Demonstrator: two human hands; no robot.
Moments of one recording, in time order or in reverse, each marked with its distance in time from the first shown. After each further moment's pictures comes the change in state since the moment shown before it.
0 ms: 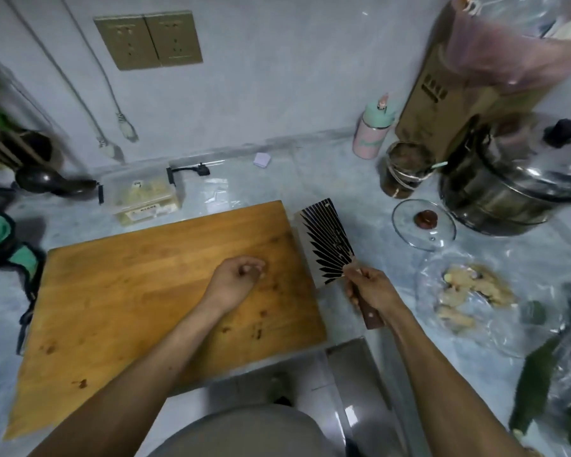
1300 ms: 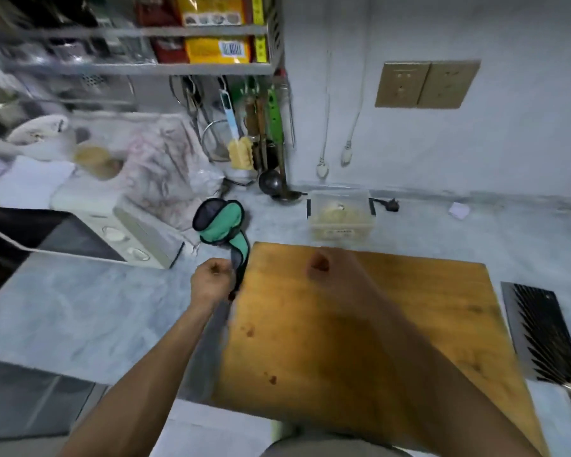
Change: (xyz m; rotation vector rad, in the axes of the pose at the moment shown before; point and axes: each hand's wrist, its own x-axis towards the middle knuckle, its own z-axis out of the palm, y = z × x) left_hand -0.060 -0.180 -0.329 -0.029 0.778 -0.354; right_hand -0.048 -0.183 0.384 -0.664 -0.520 -0.702
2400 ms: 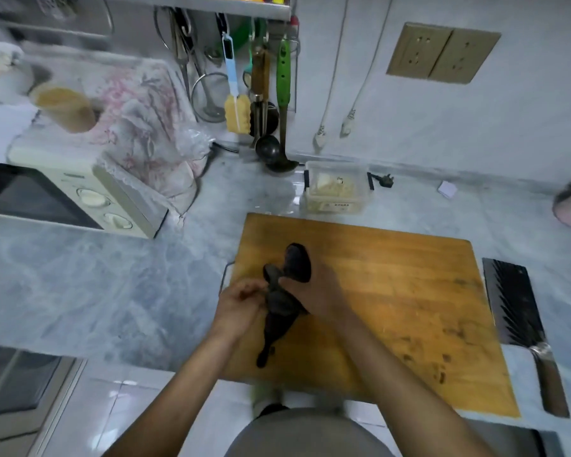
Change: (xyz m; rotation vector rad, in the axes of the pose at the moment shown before) left_hand -0.083 -0.023 0.013 -0.440 -0.368 -0.229; right_hand -0.019 -0.009 0.085 0.191 0.091 0.184
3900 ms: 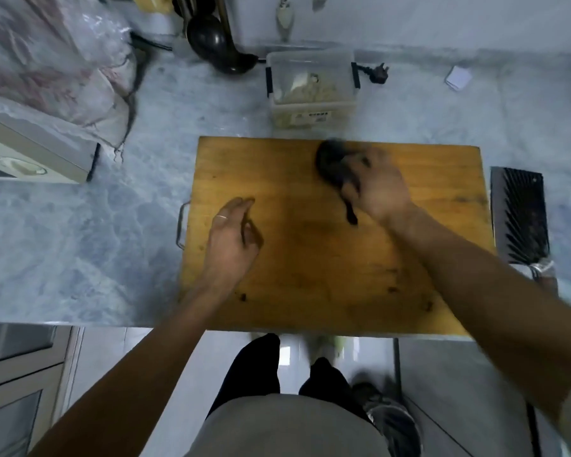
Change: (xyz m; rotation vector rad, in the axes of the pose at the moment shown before) left_hand 0.051 -0.045 0.047 0.829 0.017 0.579; right_hand 0.079 0.156 -0.113 -0.810 0.237 -0.345
